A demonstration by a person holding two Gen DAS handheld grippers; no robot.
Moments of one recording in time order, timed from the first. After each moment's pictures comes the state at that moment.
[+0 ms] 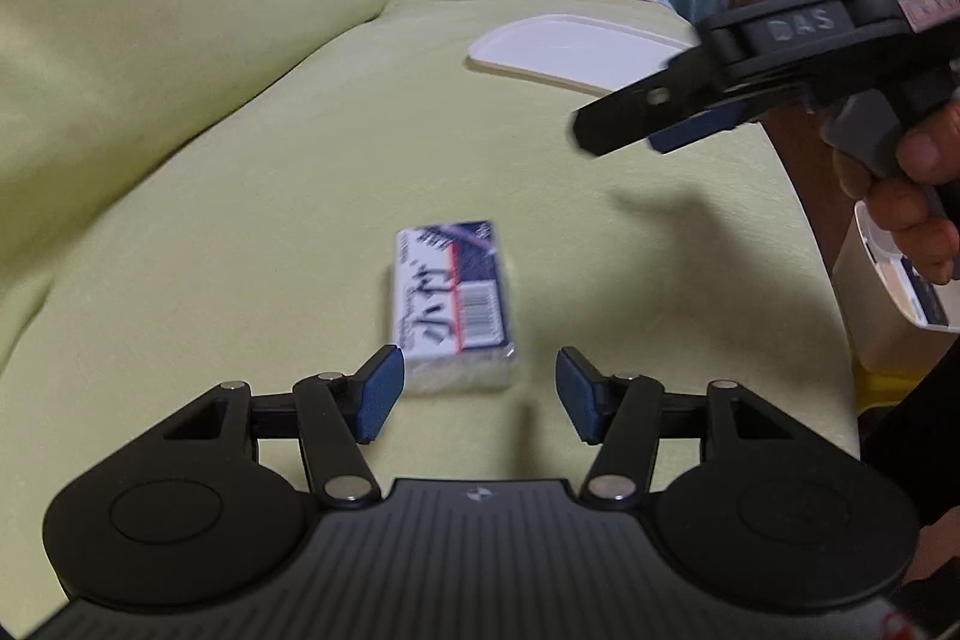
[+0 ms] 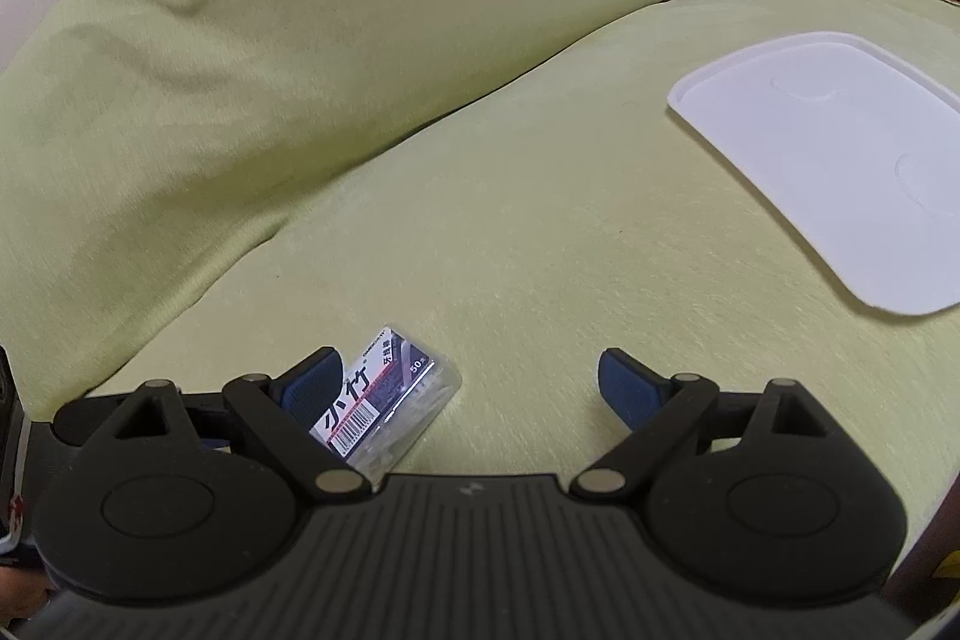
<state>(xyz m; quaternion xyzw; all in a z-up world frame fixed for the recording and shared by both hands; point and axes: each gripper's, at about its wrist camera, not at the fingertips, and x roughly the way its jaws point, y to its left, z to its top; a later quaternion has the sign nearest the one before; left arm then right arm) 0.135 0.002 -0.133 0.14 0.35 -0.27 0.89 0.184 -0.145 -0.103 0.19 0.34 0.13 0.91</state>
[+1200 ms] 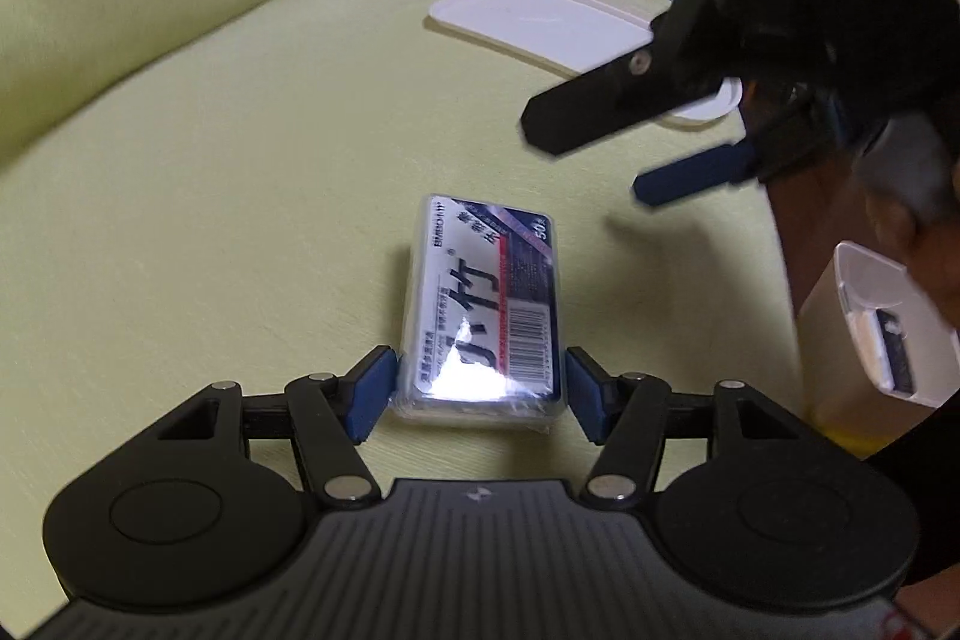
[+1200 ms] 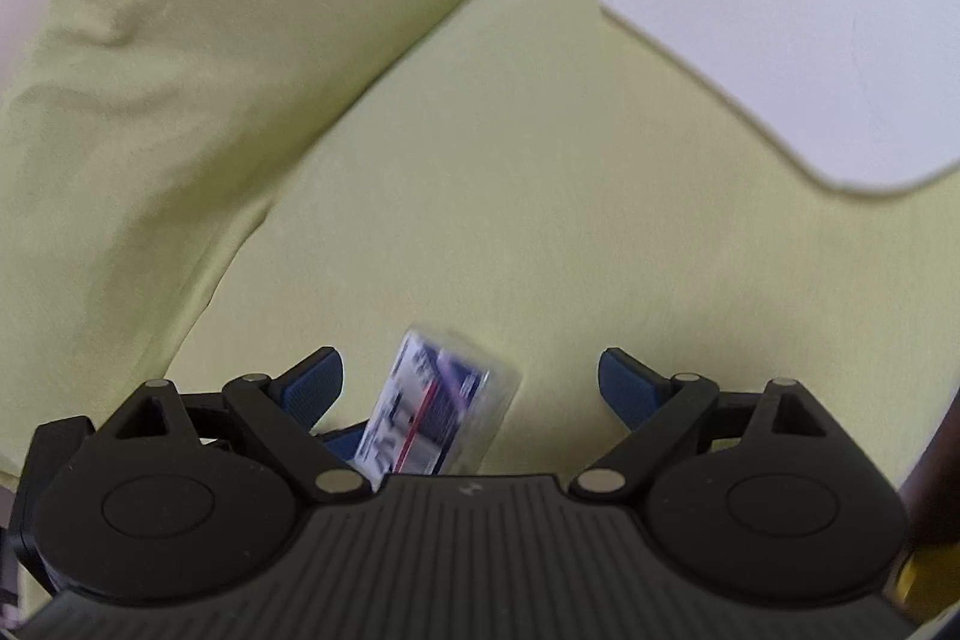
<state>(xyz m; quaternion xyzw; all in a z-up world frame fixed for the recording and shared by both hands) 0.133 -0.053 -0.157 0.08 0.40 -0.28 0.87 0.192 -0.181 -0.122 0.29 0.43 0.13 0.84</state>
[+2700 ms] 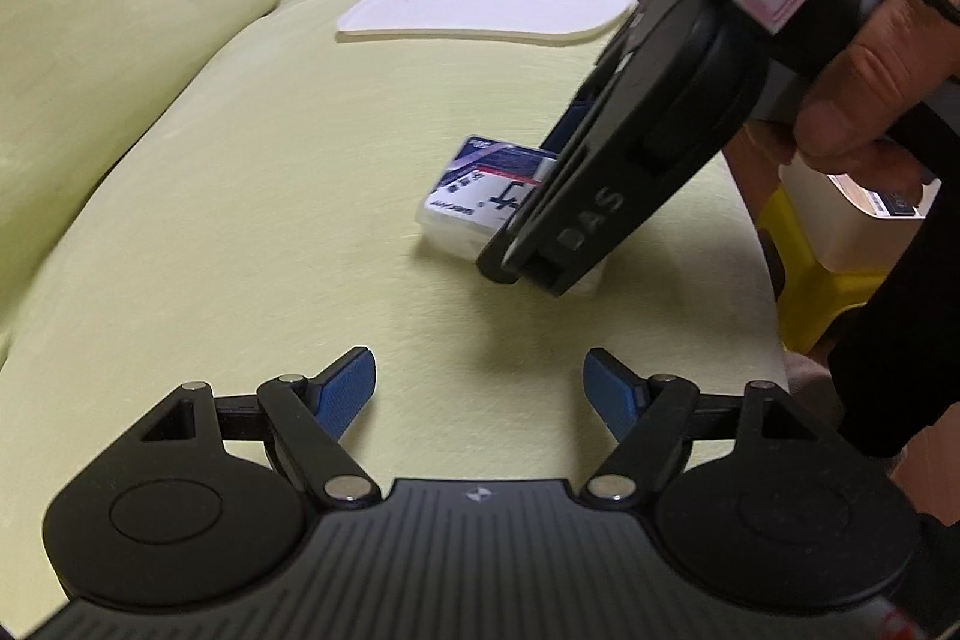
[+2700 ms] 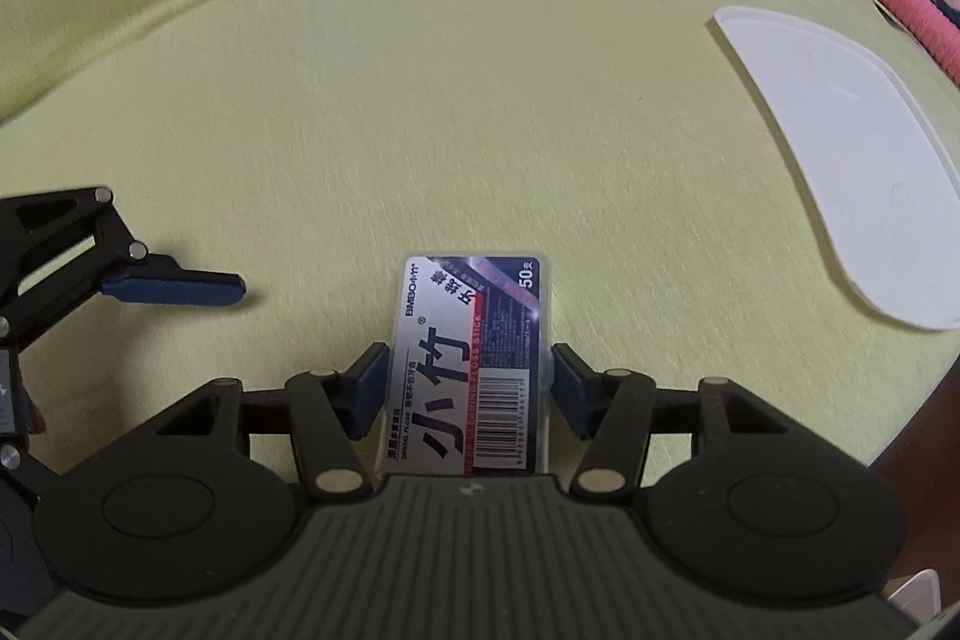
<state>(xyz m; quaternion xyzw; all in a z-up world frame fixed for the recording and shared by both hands) 0.090 -0.063 -0.135 0.24 0.36 -0.32 0.84 0.177 -0.086 -0.122 -0.06 0.48 0.12 0.87</state>
